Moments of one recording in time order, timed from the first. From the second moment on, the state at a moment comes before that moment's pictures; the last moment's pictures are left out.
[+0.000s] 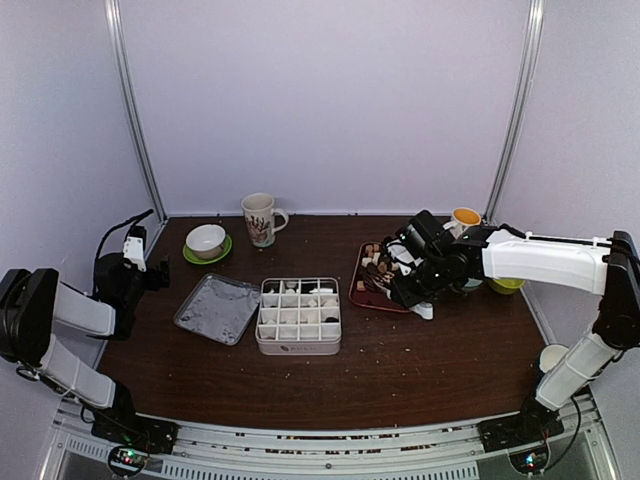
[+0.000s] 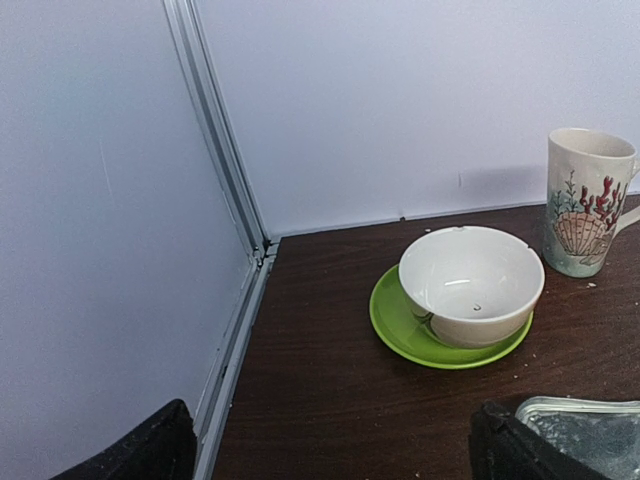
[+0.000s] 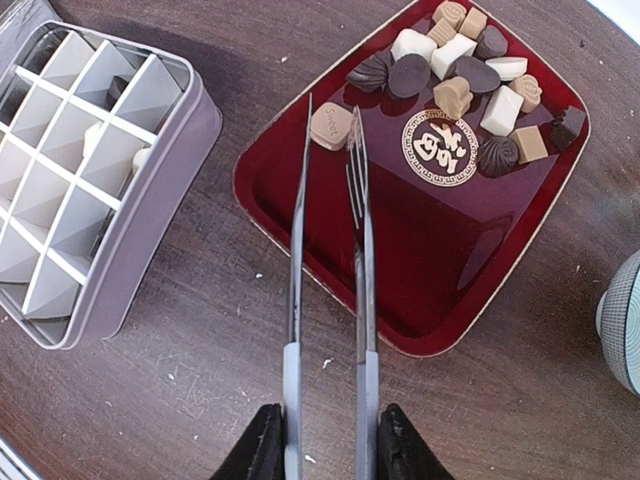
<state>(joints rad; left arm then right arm) 0.05 1.42 0.33 0.96 -0.03 0.17 0.74 1.55 1.14 -0.60 0.14 0.21</state>
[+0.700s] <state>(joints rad) 0.05 1.42 0.33 0.96 -0.03 0.17 0.72 1.64 1.21 -0.64 0.20 0.21</state>
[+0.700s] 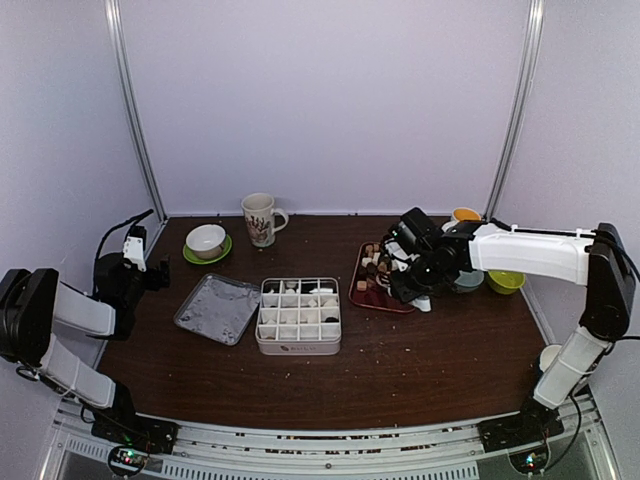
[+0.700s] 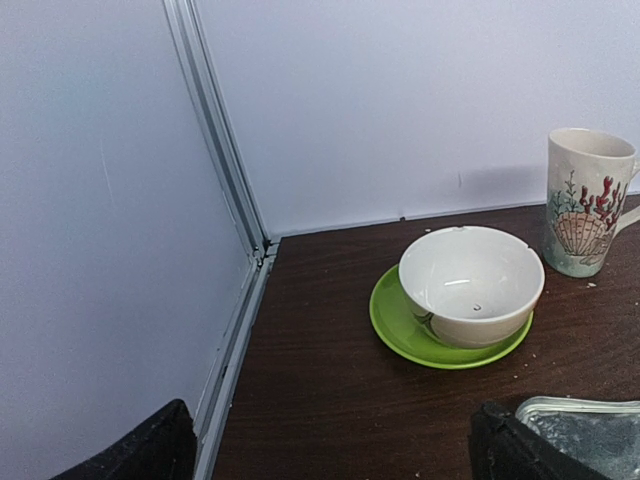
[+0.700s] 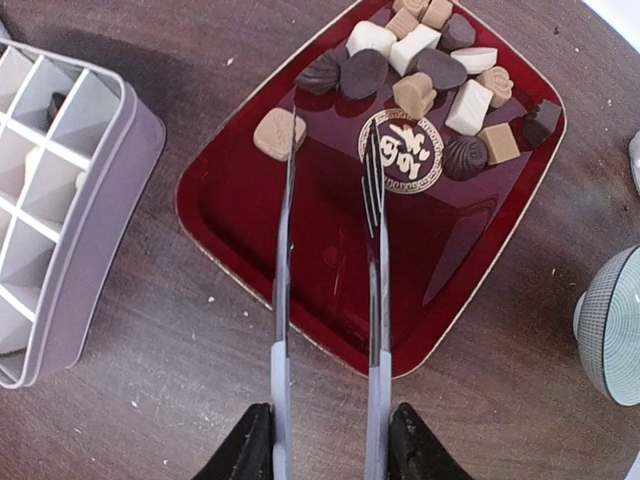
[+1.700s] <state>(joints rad) 0.05 1.42 0.33 0.96 -0.03 0.17 0.67 1.81 1.40 -0.64 0.13 0.32</state>
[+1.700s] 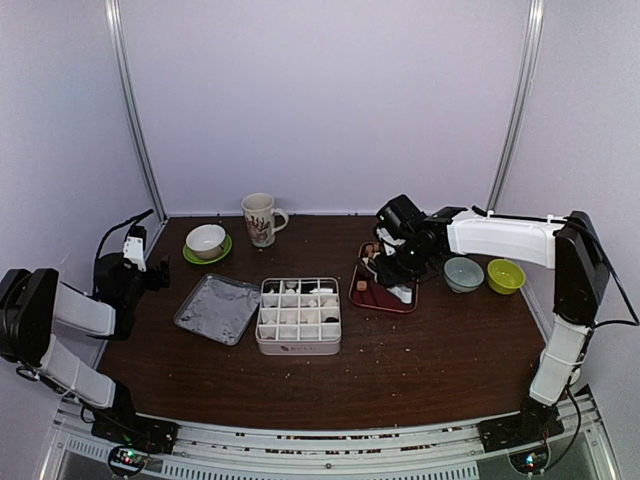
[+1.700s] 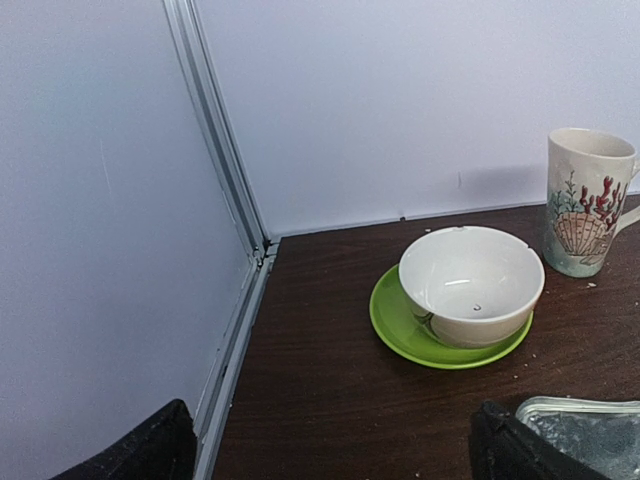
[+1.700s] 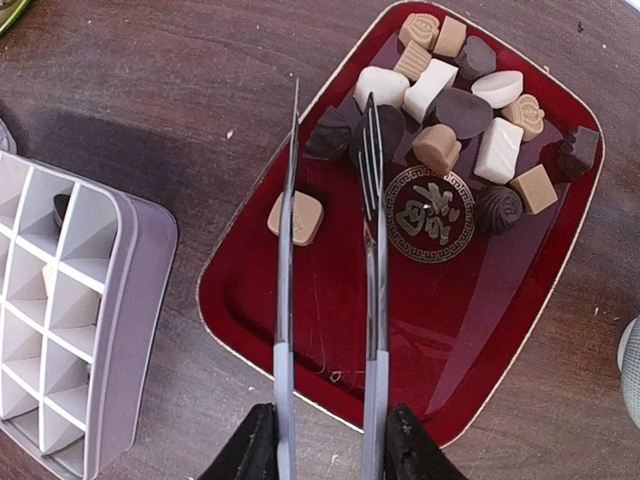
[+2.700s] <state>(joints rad) 0.05 1.42 0.33 0.96 -0.03 0.17 0.65 1.86 1.43 -0.68 0.11 0.38</state>
